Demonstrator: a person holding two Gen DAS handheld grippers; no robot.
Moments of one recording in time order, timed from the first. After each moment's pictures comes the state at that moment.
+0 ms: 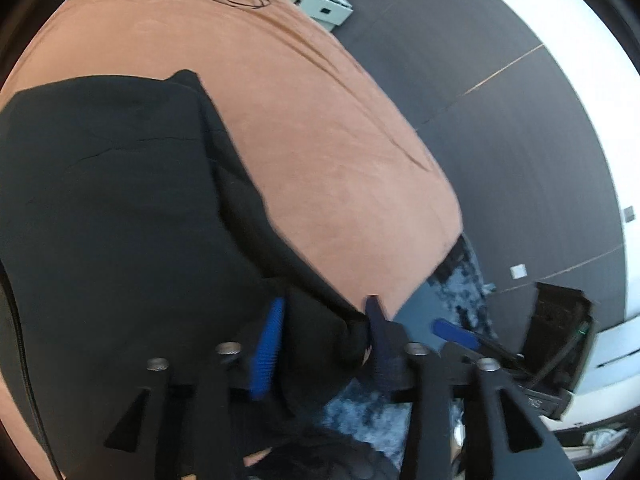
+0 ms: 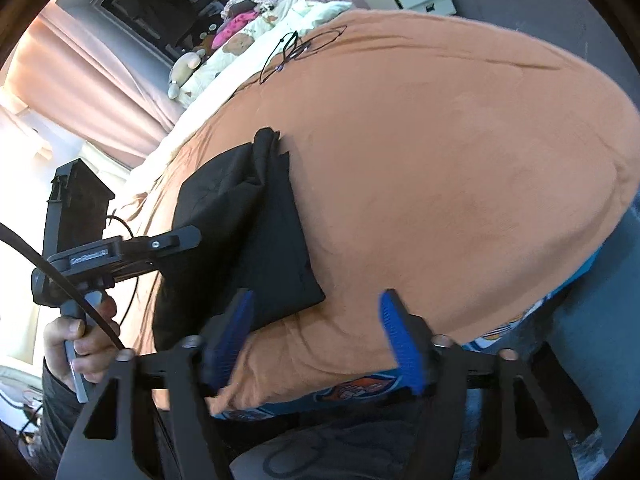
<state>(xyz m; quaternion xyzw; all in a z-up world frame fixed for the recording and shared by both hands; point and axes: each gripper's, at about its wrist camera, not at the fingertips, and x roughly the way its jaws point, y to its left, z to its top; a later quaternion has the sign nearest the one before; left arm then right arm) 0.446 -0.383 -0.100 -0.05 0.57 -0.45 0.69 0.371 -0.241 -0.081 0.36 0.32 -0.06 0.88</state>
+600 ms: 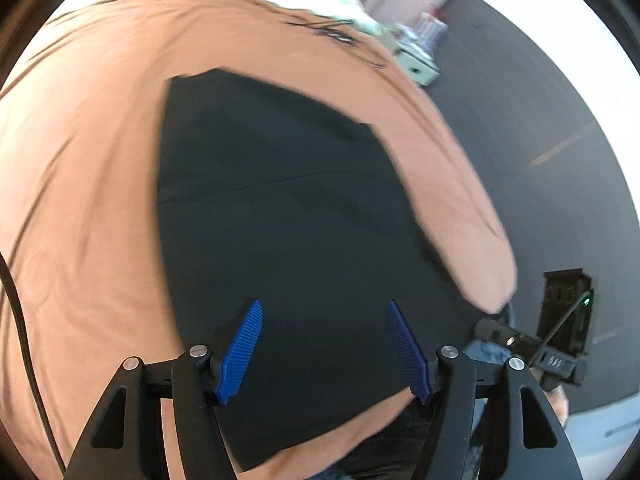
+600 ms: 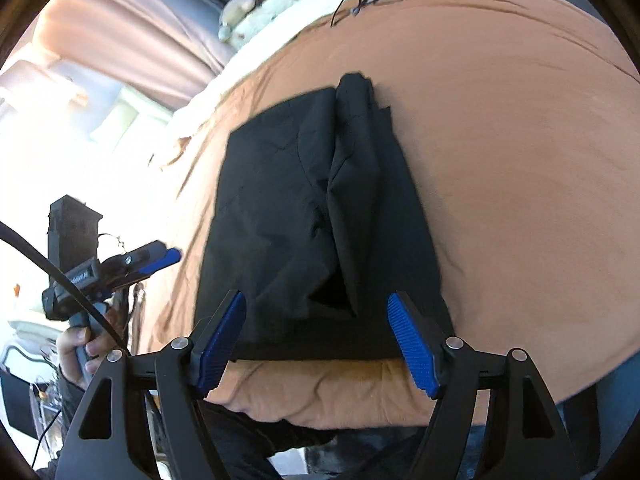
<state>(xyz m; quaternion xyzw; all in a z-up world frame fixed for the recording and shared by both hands) 0.475 -0.211 -0.113 -0.10 0.55 -0.29 0.77 0.515 -0.244 -0.093 0.33 0.38 0.04 0.86</state>
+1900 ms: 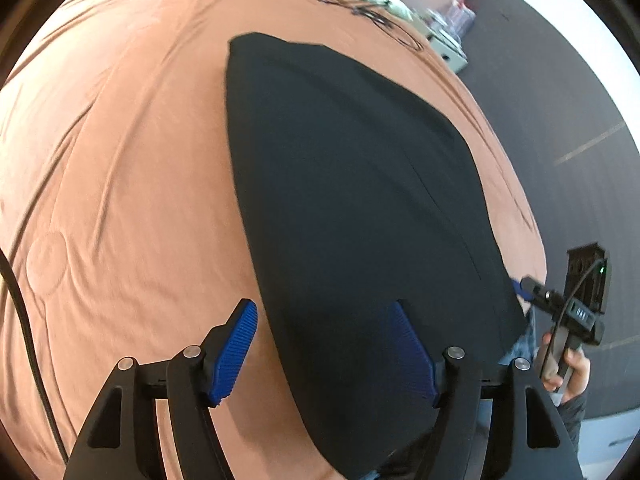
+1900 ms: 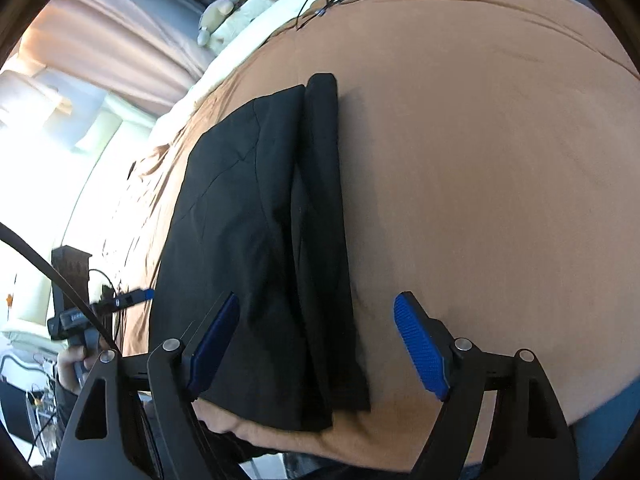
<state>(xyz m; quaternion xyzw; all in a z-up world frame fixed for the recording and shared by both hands) 0.511 -0.217 -0.150 -0.08 0.58 -0.26 0.77 0.532 -0.328 -0.102 0.33 0.39 0.03 0.86</state>
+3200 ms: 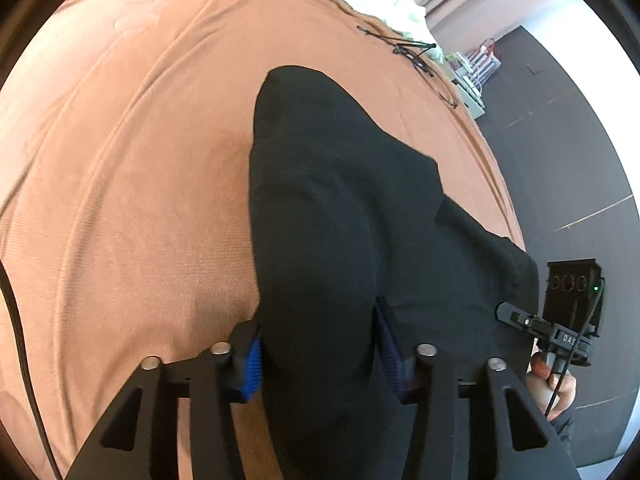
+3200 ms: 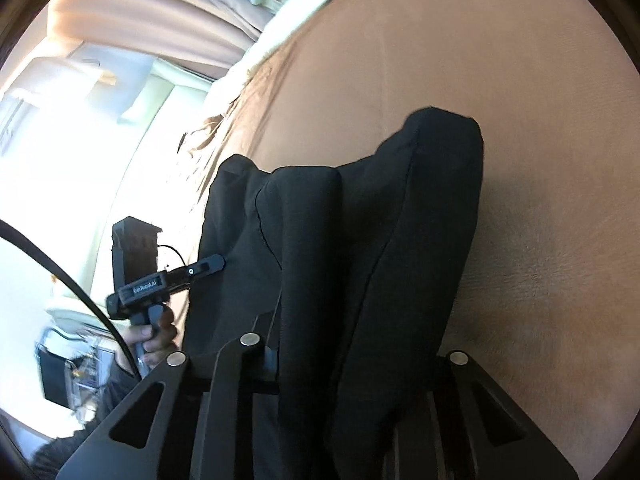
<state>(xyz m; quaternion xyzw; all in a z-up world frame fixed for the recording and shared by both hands) 0.612 -0.210 -0.176 -0.16 0.56 -0.26 0.77 0.633 -0.393 -0.121 0.33 0.40 0.17 0.84</state>
